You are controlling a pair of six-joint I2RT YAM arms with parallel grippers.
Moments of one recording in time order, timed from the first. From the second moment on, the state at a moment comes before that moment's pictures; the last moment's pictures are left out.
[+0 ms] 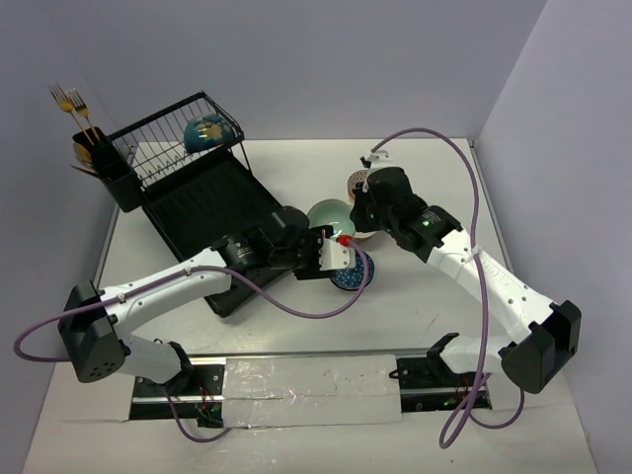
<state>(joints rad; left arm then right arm) -0.98 1.39 1.13 -0.36 0.16 0.66 0.62 1.24 1.18 -0.57 0.17 0.36</state>
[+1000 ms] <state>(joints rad) -1.01 1.42 1.13 -0.32 0.05 0.67 0.64 1.25 1.21 -0.59 0.15 0.36</state>
